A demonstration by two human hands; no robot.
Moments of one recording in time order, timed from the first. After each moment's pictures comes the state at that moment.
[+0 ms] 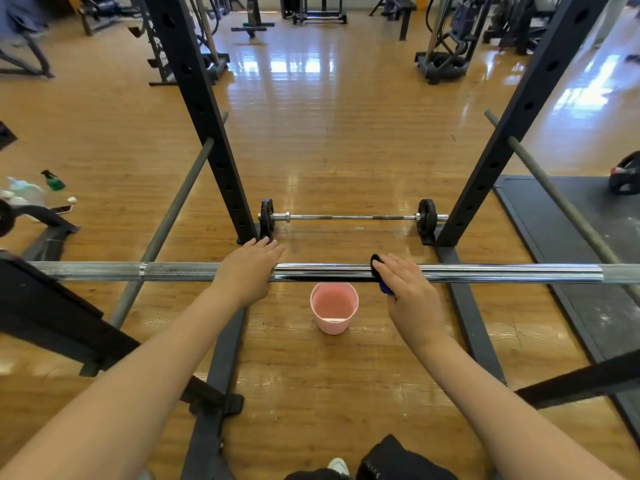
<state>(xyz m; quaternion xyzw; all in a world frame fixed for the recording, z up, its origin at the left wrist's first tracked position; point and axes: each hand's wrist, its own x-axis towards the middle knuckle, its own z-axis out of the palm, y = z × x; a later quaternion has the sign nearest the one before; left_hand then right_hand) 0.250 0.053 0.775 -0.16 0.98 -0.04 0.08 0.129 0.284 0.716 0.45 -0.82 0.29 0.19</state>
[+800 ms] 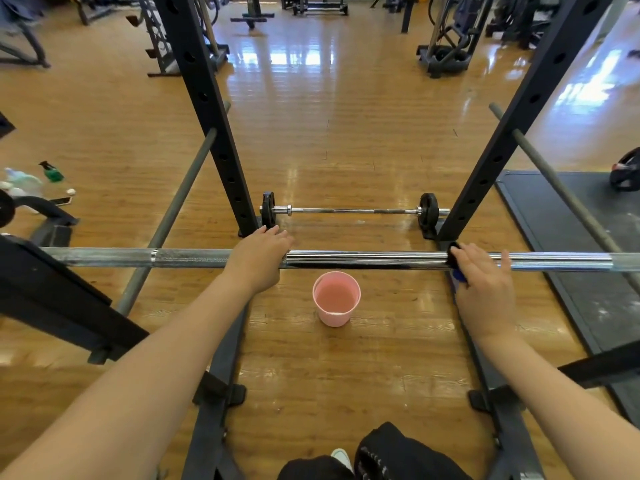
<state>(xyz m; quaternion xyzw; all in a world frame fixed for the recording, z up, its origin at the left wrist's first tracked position) 0.256 0.052 0.772 -0.14 0.99 -0.02 0.03 0.102 0.345 0.718 0.32 -0.89 0.21 0.23</state>
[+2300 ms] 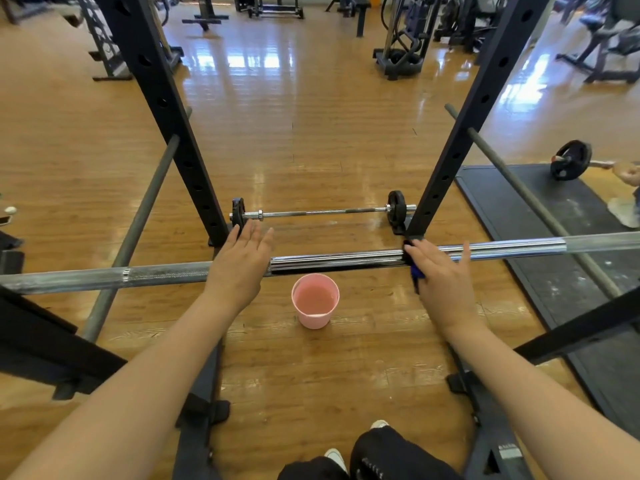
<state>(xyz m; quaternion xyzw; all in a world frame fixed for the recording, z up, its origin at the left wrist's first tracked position) 0.263 0.044 0.751 -0.12 0.98 -0.12 -0.06 0.124 0.322 0.729 0.35 -0.89 0.16 0.24</state>
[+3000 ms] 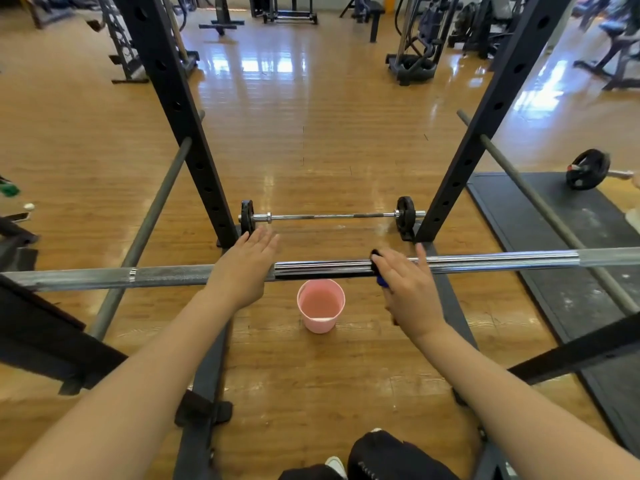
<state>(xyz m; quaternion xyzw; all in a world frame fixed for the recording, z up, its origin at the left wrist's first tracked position) 0.256 0.040 0.767 -0.13 0.99 -0.05 0.05 0.133 0.279 0.715 0.44 -0.83 0.19 0.28</state>
